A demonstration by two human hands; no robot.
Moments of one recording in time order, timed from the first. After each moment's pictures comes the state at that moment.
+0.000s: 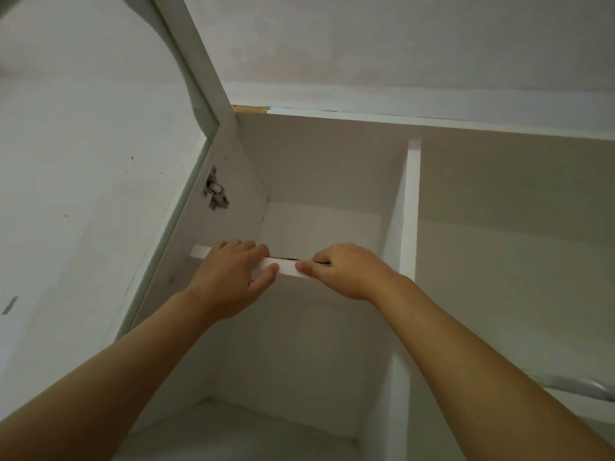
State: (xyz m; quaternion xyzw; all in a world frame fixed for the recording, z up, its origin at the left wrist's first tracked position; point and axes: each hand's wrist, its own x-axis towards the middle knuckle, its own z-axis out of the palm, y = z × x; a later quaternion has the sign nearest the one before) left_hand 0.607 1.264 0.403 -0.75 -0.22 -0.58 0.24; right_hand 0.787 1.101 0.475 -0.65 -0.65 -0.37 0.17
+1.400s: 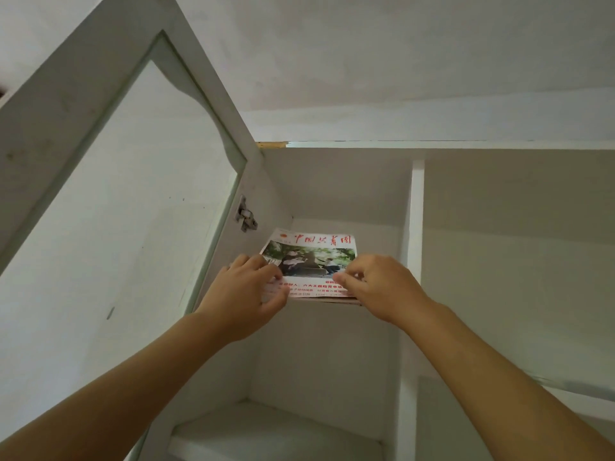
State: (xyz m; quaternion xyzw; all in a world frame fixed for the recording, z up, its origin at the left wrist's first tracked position) left_hand 0.559 1.194 0.375 -0.75 -0.26 -0.56 0.22; right_hand 0.772 1.041 0.446 -0.58 -0.65 -0.39 0.28
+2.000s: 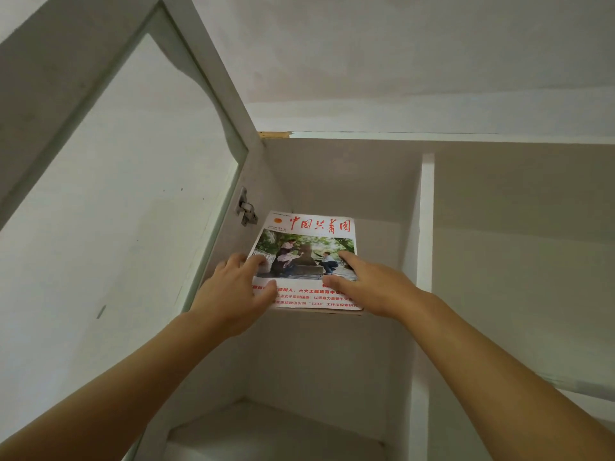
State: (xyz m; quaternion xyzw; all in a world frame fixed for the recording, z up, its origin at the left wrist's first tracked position) left_hand 0.558 1.216 0.373 -0.75 -0.34 -0.57 0.09; right_hand 0.773 1.079 0.453 -0.68 -0.62 -0.33 0.19
